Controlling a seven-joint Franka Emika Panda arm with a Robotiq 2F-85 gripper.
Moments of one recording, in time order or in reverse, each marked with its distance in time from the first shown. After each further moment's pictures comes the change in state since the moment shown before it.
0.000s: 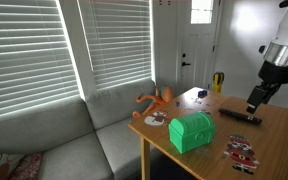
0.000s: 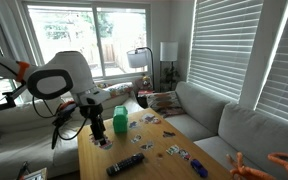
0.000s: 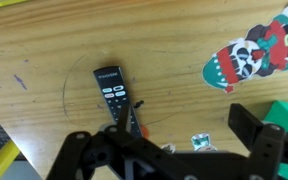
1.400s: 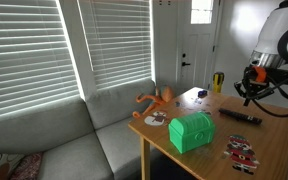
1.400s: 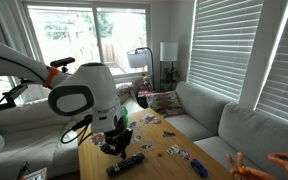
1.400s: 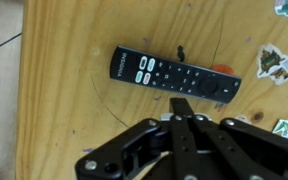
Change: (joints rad) arm -0.207 0.246 -0.029 0.109 0.023 0.130 0.818
